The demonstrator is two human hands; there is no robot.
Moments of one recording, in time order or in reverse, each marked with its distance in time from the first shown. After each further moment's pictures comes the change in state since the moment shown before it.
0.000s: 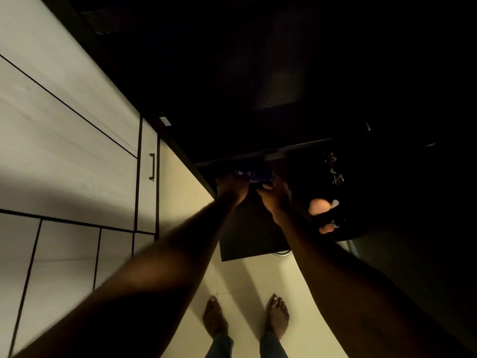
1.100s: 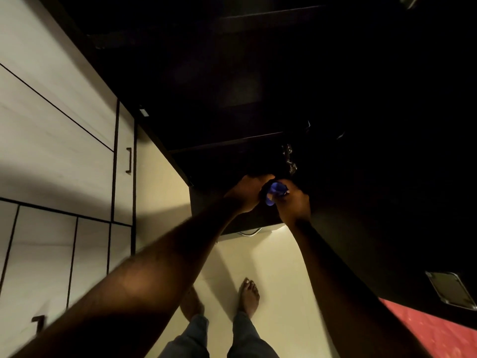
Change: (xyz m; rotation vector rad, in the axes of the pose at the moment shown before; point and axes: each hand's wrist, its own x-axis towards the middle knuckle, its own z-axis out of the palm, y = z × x) left_hand -0.114 0.066 0.022 0.427 -0.459 0.667; right_hand -0.104 0.001 -0.154 -0.386 0.071 -0.180
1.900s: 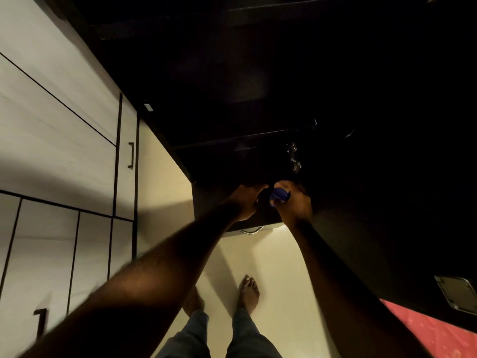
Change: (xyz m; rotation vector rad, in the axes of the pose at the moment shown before) left_hand -0.011 -0.032 0.029 0.024 -0.077 -0.084; right_hand 0.008 0.023 0.018 -0.130 -0.018 -0.073
